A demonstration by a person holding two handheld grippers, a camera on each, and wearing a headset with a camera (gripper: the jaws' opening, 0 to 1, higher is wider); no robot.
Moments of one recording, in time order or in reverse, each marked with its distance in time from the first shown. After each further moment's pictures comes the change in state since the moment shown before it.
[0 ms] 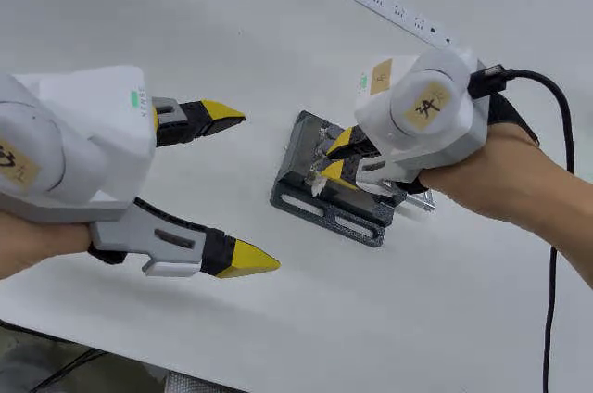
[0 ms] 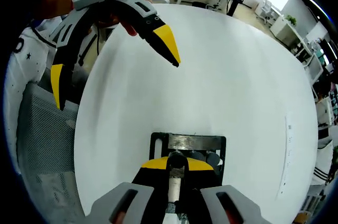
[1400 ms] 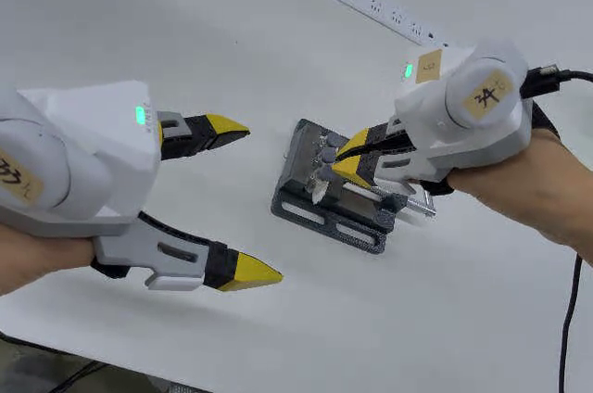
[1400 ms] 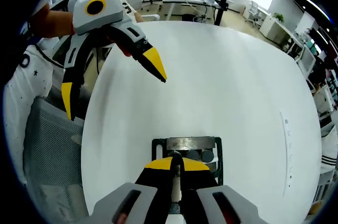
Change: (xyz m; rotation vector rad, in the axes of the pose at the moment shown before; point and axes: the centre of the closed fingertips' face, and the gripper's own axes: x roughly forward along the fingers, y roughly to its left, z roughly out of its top) left arm 0.001 -0.003 0.000 0.007 0.018 -0.021; right arm -0.017 -0.007 0.002 0.094 -0.124 0.015
